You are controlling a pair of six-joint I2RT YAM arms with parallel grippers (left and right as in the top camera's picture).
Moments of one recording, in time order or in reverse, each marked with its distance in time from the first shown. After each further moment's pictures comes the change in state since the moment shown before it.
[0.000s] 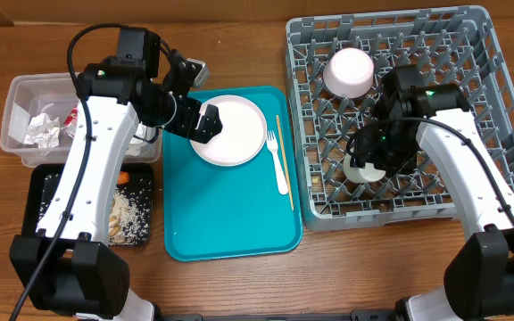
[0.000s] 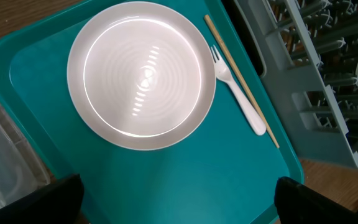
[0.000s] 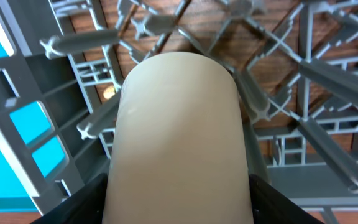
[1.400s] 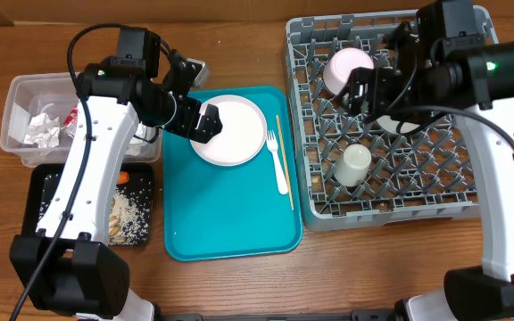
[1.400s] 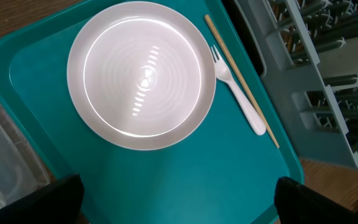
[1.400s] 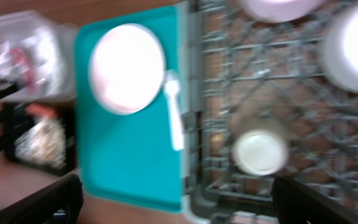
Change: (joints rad) left arm 0.000 0.000 0.000 0.000 0.000 0.000; right arm 0.029 -0.012 0.567 -0.200 -0.204 -0.008
